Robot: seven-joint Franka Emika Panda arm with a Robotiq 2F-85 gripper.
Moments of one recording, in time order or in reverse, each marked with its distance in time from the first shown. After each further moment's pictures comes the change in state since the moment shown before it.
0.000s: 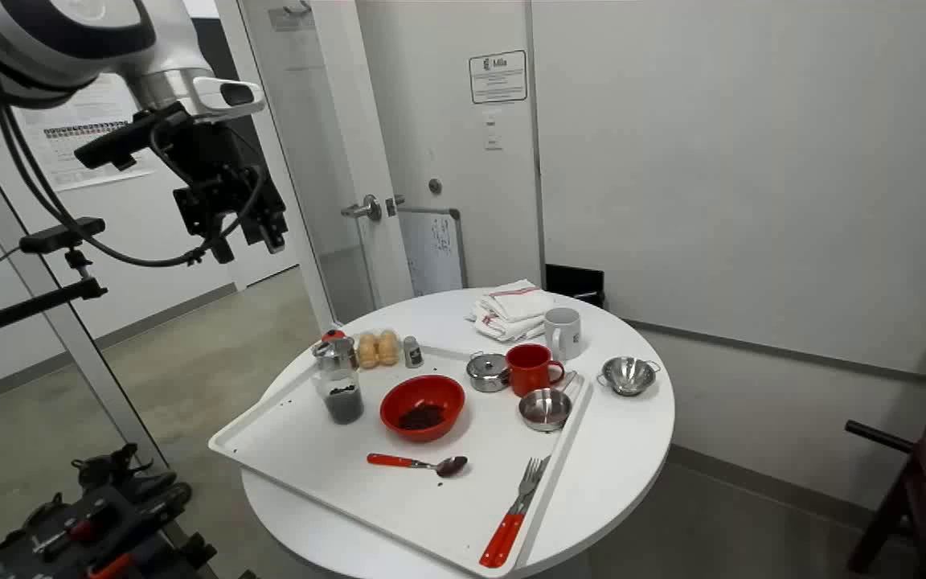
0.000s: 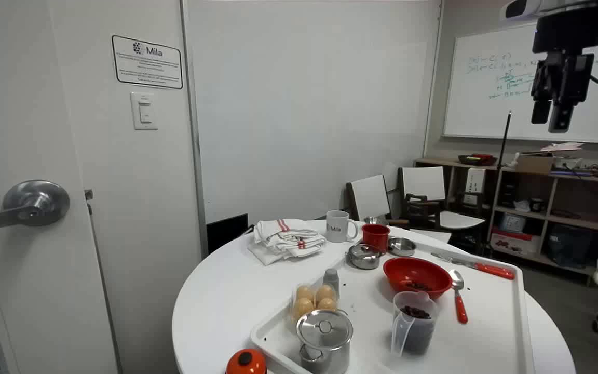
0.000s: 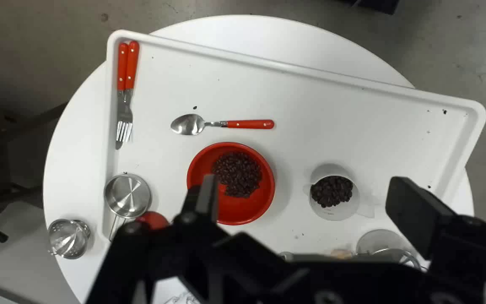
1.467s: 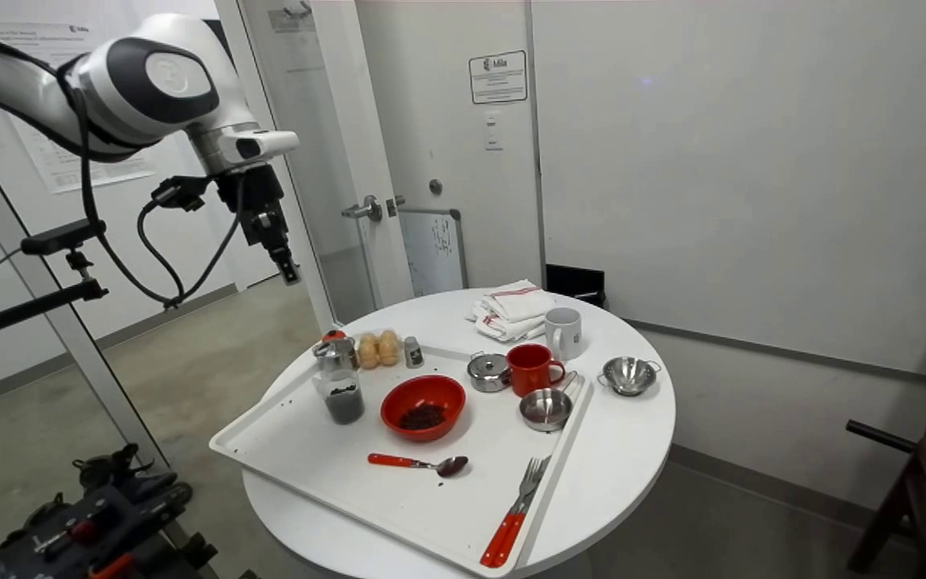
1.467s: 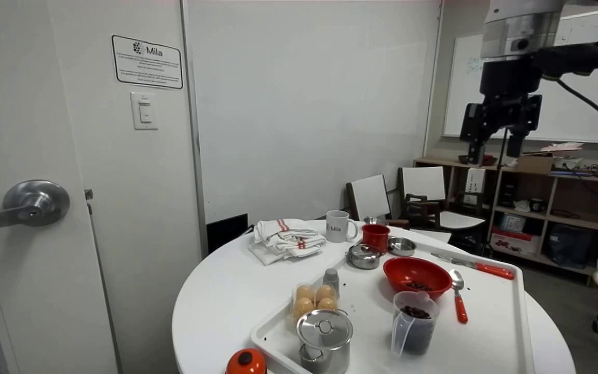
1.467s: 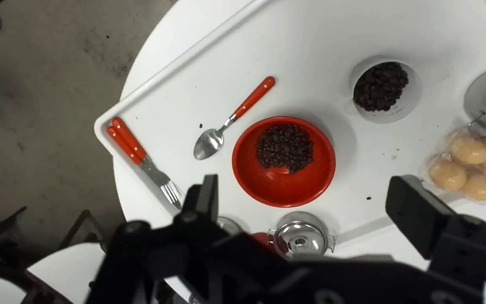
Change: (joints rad) arm -0.113 0.260 0.162 0.090 -0.044 0.174 0.898
